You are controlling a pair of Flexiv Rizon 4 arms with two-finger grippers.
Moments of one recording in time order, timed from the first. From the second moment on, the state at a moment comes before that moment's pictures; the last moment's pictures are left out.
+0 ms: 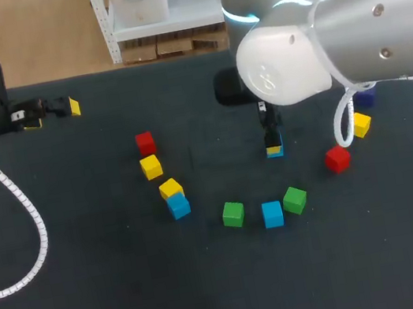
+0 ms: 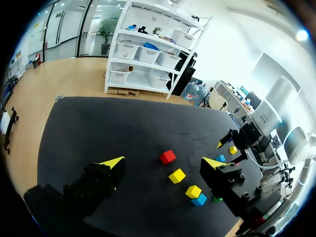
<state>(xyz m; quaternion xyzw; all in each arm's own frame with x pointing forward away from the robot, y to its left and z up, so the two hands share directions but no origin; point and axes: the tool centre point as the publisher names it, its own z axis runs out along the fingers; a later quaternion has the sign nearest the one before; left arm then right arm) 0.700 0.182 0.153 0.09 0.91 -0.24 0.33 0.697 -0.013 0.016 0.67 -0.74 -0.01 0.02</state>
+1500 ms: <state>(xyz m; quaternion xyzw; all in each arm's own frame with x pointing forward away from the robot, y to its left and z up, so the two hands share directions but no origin) 0.700 0.182 0.153 0.09 0.91 -0.24 0.33 0.531 0.013 0.084 0.71 -0.70 -0.07 -0.03</state>
